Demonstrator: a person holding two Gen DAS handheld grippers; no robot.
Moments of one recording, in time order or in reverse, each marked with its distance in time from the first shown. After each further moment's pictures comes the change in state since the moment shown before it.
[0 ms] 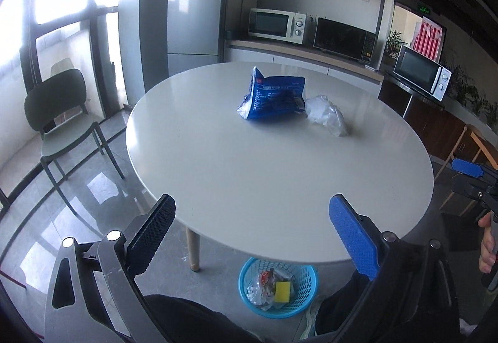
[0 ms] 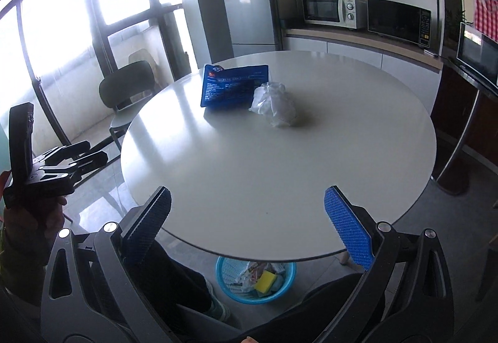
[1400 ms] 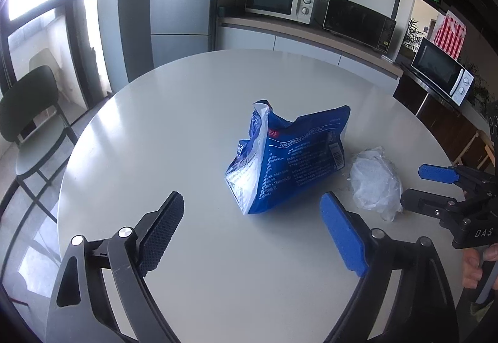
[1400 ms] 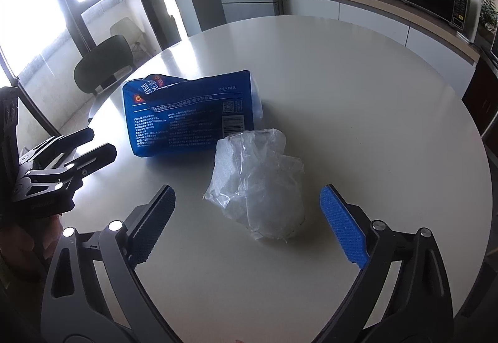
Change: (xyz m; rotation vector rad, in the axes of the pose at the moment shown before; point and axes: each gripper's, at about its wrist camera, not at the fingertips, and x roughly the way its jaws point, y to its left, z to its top) left arm 0.171 0.011 0.121 0.002 0.145 -0.030; right arm 0.208 -0.034 0.138 0.027 0.250 0.011
